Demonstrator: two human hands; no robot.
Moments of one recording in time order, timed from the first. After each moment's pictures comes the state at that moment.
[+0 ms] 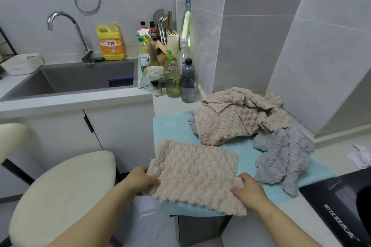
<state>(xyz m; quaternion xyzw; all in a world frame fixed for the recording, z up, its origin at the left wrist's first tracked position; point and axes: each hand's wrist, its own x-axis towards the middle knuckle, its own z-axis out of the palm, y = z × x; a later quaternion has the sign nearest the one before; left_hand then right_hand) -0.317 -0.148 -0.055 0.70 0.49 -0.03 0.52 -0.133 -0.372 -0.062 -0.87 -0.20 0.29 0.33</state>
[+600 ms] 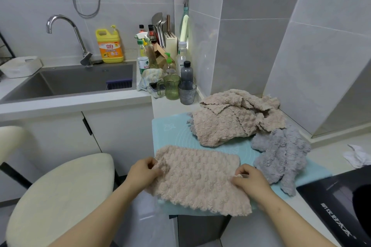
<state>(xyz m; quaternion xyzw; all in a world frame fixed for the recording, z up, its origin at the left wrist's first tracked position) -0.309 -0.151 -0.048 0.79 0.44 0.07 0.43 -0.127 -0.373 -0.043 -0.83 -0.18 0.27 0.46</state>
